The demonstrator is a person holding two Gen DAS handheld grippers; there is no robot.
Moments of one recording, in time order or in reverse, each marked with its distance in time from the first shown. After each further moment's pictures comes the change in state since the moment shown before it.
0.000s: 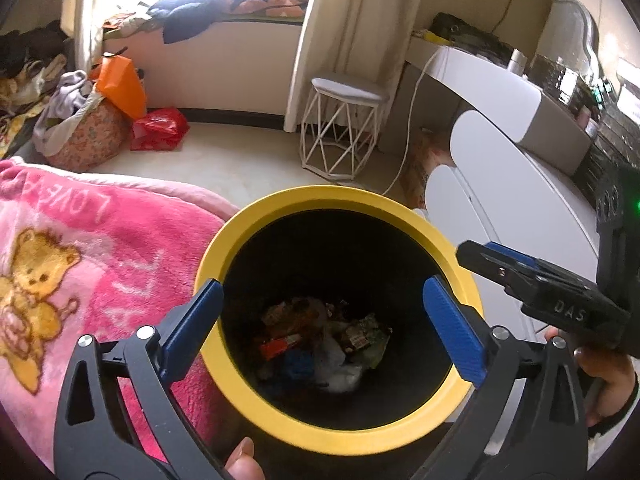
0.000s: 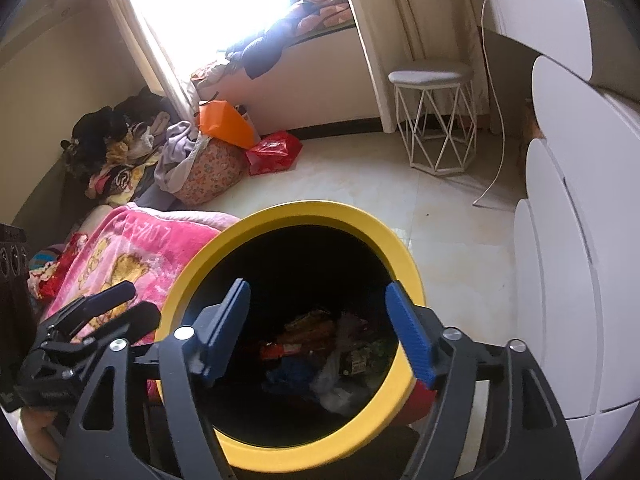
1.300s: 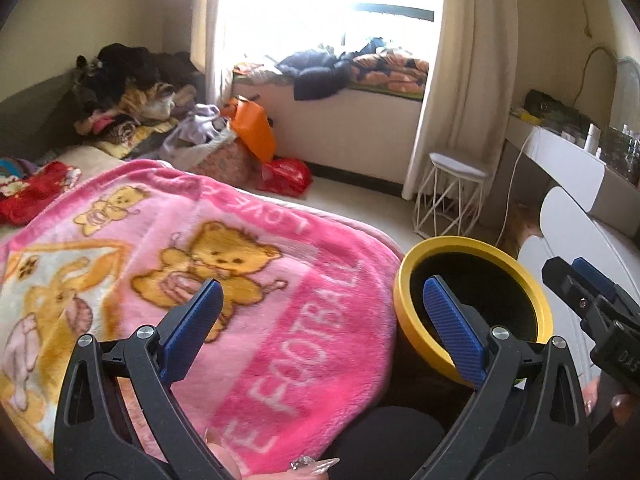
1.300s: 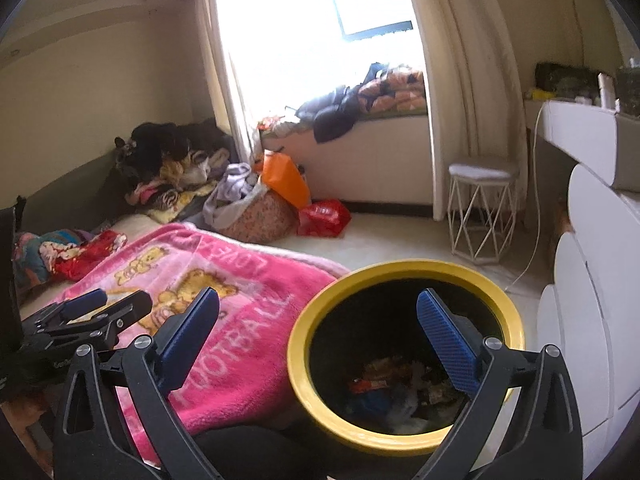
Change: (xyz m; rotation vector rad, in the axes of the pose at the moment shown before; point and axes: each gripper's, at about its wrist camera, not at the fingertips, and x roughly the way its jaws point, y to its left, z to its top) left arm -0.153 0.080 -0.060 -0.145 -0.269 0.374; right arm -0.062 0.138 -0.056 -0.209 -0.312 0.074
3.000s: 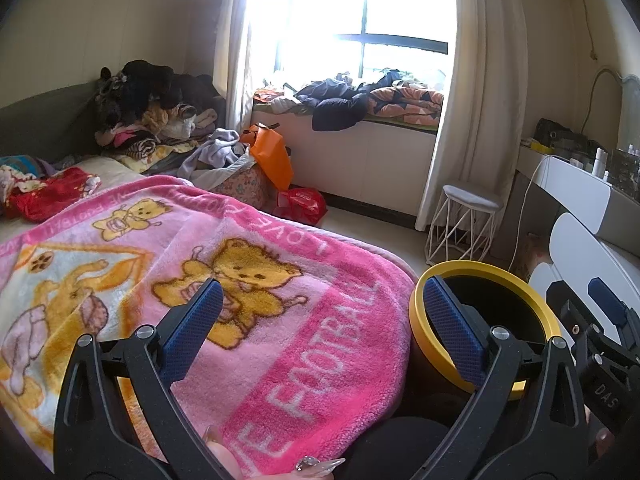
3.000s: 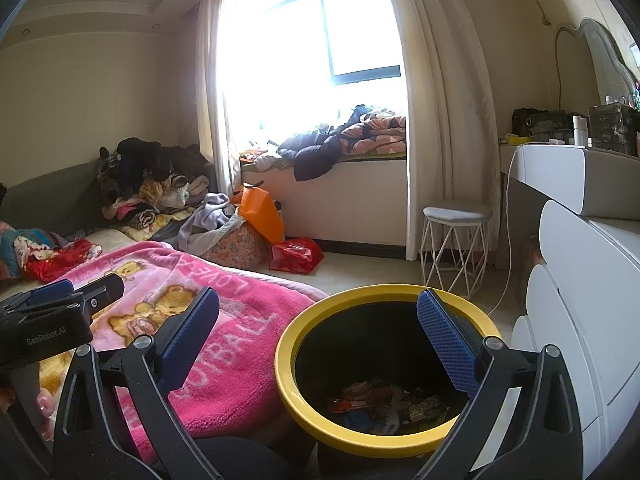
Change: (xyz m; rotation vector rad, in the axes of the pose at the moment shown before) left arm -0.018 0.009 -0.016 -0.033 -0.121 0.048; right arm -0.007 0.020 -0.028 -0.073 -0.152 -0.112
